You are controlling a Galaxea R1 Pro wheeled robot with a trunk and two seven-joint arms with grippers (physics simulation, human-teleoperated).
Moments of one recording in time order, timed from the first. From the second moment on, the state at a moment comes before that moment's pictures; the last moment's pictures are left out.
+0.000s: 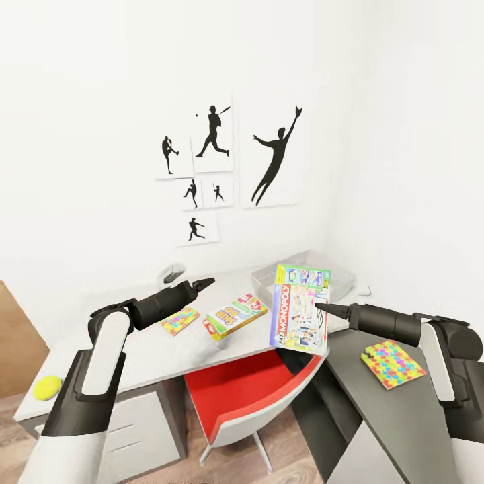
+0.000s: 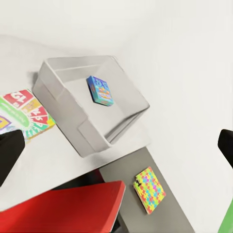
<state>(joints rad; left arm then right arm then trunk) -0.58 -0.03 0.01 -1.59 0.85 0.93 0.05 -0.53 -0.23 -0.23 -1.53 -0.28 1.04 1.11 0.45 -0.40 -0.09</state>
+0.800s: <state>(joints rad) -0.58 -0.03 0.04 -1.59 0.85 0.93 0.05 -0.53 -0.23 -0.23 -1.53 -0.27 1.04 1.11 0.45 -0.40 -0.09</state>
